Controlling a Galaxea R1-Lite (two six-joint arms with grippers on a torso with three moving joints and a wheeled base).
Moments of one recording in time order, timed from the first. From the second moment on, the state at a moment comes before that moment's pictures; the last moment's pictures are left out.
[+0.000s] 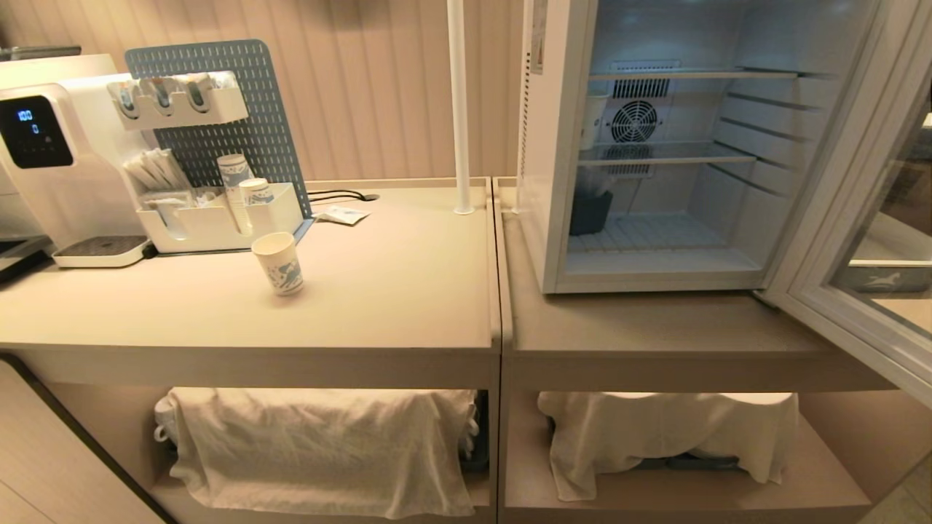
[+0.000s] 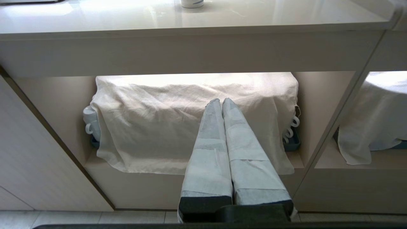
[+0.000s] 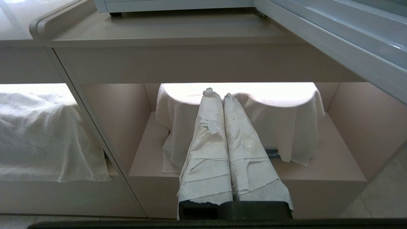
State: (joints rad) left arm 0.00 0.00 0.00 0.01 0.00 0.02; right arm 0.00 0.00 0.00 0.00 0.01 -0.02
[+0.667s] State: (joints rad) left arm 0.00 0.00 0.00 0.01 0.00 0.01; right arm 0.00 0.00 0.00 0.00 0.01 -0.02
